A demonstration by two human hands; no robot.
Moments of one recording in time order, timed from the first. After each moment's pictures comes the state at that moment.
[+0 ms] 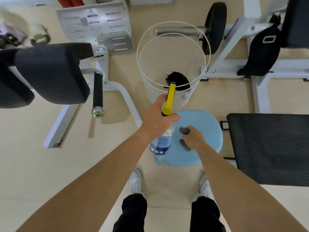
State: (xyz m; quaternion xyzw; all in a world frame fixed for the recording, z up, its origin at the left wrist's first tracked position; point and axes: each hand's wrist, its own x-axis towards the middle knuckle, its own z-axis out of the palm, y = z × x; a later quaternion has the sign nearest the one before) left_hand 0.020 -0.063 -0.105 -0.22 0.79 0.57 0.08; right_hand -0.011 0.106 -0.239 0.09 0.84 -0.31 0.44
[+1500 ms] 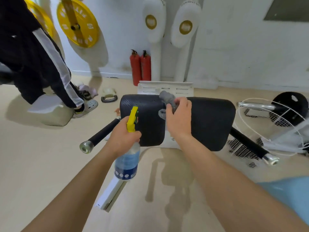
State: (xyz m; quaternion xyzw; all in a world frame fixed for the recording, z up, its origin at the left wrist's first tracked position) left_hand 0.278 -0.670 -0.060 -0.28 0.82 0.49 -0.05; right_hand 0.135 -0.537 -0.077 -0.14 0.86 -0.49 -0.08
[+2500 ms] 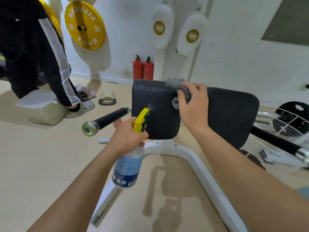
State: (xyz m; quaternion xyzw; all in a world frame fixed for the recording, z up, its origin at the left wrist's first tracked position) left_hand 0.308 -0.709 -0.159 -0.23 0.82 0.51 -0.10; right_hand 0.148 -0.565 -0.126 -0.28 0.80 -0.46 -0.26
